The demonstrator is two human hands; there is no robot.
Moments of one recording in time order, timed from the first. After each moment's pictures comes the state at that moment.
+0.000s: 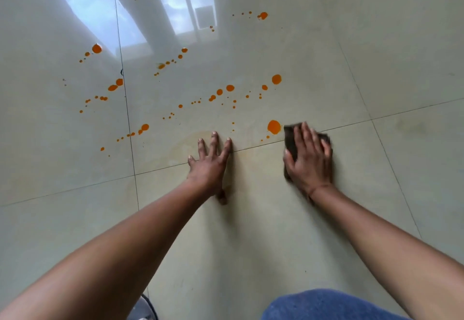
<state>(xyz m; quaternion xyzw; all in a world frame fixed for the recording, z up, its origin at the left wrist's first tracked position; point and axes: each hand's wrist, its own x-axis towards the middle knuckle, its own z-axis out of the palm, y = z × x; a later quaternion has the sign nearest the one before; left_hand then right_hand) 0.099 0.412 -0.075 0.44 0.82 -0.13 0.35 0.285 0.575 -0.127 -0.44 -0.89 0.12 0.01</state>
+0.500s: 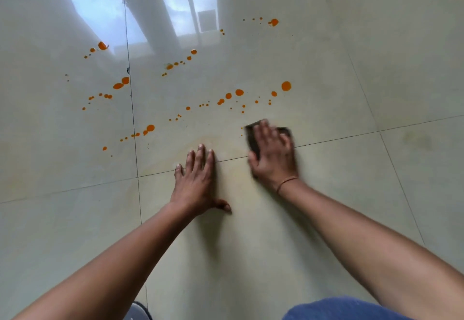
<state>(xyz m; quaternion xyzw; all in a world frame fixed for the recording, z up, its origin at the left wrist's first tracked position) 0.086 0.361 -0.079 0.41 0.85 -0.04 0.32 0.200 0.535 -0.121 -0.34 -0.93 0.12 0.00</state>
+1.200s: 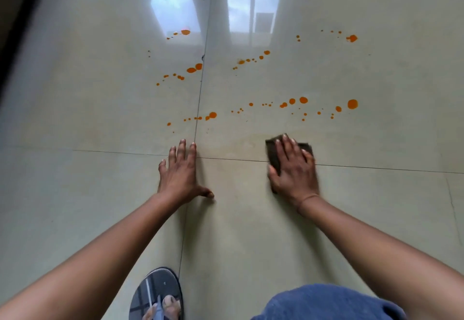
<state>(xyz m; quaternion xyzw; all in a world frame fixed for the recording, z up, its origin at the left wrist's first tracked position) 0.023 0.253 -0.062 0.21 0.93 -0.02 0.29 0.168 0.484 -0.123 -0.21 -0.97 0.10 -0.05</state>
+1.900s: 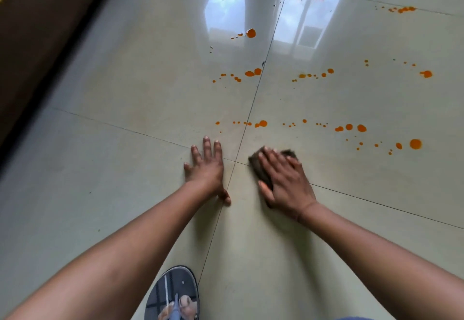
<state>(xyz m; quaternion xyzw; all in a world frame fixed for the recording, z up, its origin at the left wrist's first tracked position) -0.009 0.233 -0.068 0.13 0.91 -0.04 0.39 0.095 0.420 -0.125 0.03 -0.99 0.11 -0.06</state>
